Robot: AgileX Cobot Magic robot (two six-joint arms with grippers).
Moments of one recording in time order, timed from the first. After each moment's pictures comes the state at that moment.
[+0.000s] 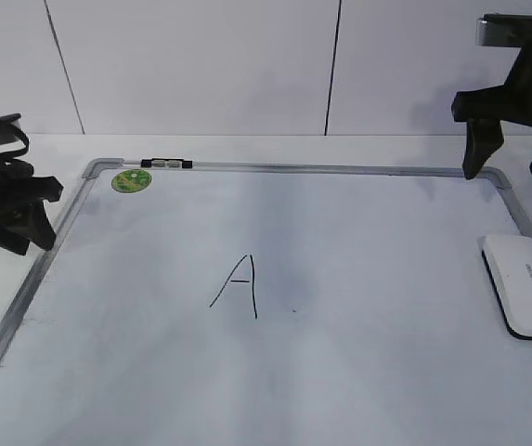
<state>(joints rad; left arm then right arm) -0.04 1.94 -1.25 -0.36 0.79 0.13 0.14 1.81 -1.57 -0.06 1.22 0.16</state>
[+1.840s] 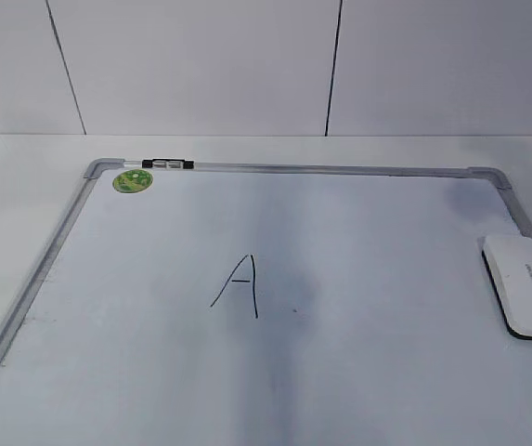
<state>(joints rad) -0.09 0.86 -1.24 -0.36 1.11 0.13 0.14 0.95 -1.23 0.11 1.26 0.08</state>
